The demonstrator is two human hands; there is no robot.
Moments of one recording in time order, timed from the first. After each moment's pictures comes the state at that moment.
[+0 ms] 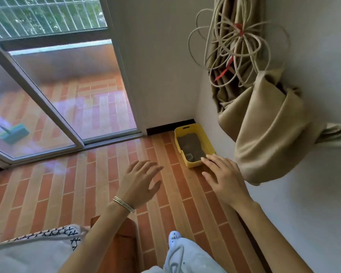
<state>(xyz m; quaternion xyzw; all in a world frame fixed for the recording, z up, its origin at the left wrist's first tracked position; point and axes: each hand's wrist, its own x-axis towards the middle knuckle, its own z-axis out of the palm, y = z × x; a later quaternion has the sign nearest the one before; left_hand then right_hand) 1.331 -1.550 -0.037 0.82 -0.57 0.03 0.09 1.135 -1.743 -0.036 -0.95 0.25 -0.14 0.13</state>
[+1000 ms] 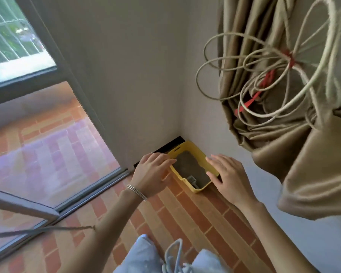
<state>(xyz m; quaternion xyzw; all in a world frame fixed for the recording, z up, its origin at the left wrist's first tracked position) 1.657 -1.764 -0.046 0.67 -0.74 0.01 0.11 1.409 -1.848 -0.055 -0.90 0.41 -0.16 0.07</state>
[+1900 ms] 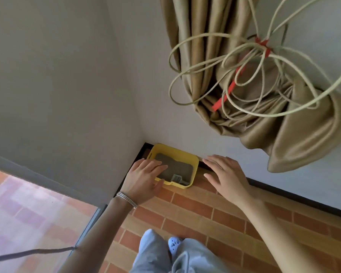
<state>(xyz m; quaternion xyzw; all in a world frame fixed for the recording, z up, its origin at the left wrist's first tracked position) 1.769 -1.901 -0.066 0.45 -0.89 -0.04 0.11 1.490 -1.862 -0.063 -0.78 0.60 -0.16 0.02</state>
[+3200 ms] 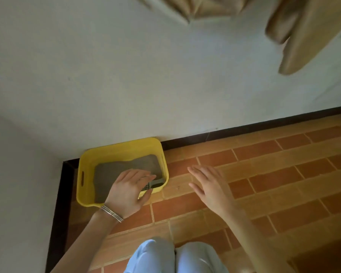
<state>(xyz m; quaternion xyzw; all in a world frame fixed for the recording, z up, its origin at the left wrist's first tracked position) 1.697 -2.069 -0.526 0.16 -0.98 -0.10 0.10 1.496 -1.889 -0.528 -0.57 0.81 -0.14 -0.03</state>
